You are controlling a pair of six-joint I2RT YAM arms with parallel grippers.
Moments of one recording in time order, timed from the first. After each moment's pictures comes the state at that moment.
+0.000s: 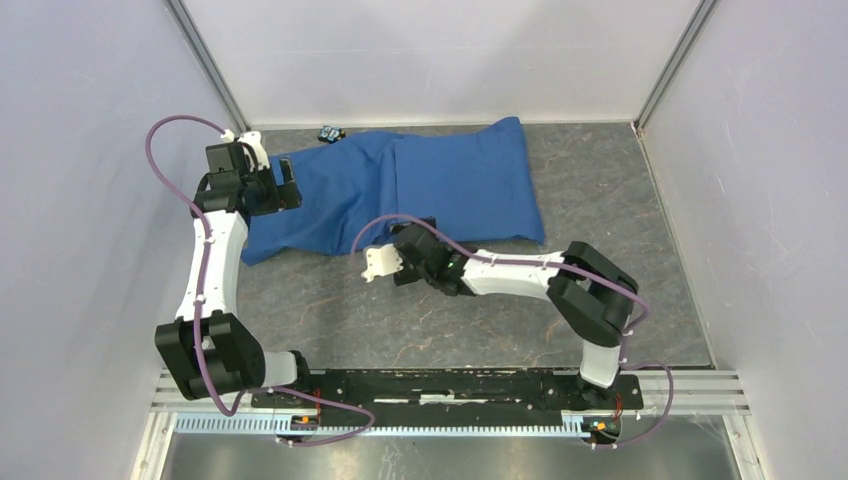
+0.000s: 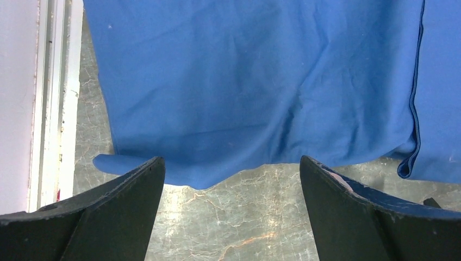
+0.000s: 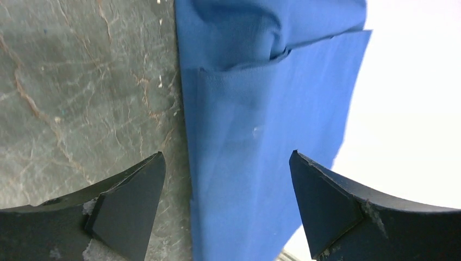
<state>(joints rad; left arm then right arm) 0.19 1.33 1.22 -0.64 0.13 -0.03 1.01 1.83 1.15 -0.02 0.38 -0.96</state>
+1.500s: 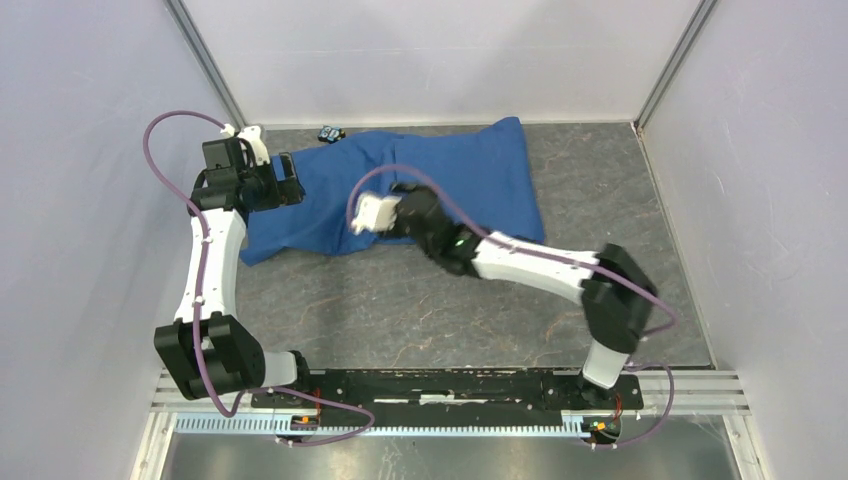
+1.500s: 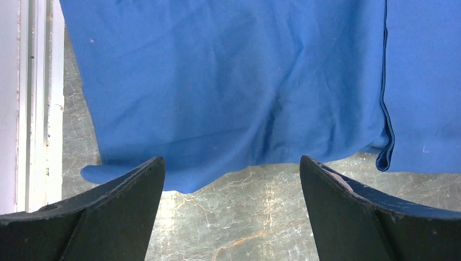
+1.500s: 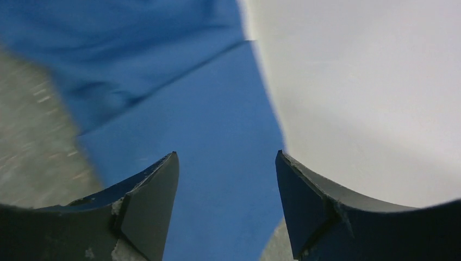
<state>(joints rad) 0.19 1.33 1.26 -0.66 0.20 -0.03 0.95 1.70 1.32 0.06 0.45 -0.82</state>
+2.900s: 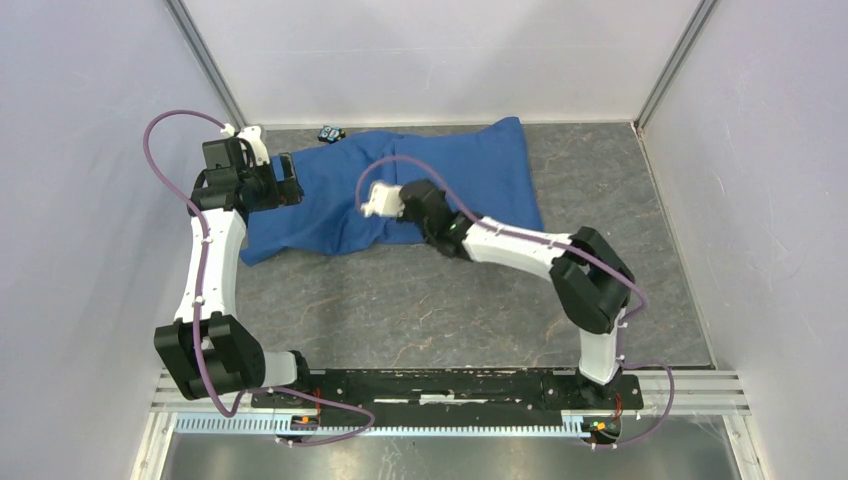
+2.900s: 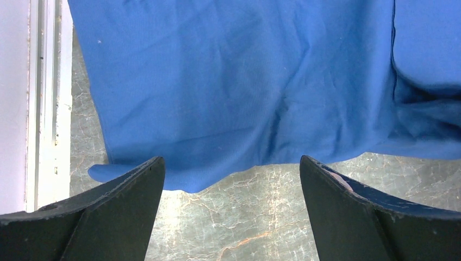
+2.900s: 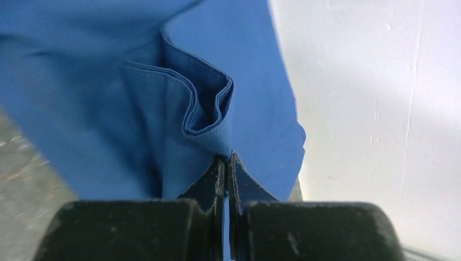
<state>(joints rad) 0.19 1.33 1.26 -0.66 0.19 -0.01 0.93 1.92 1.35 0.04 0.54 -0.87</state>
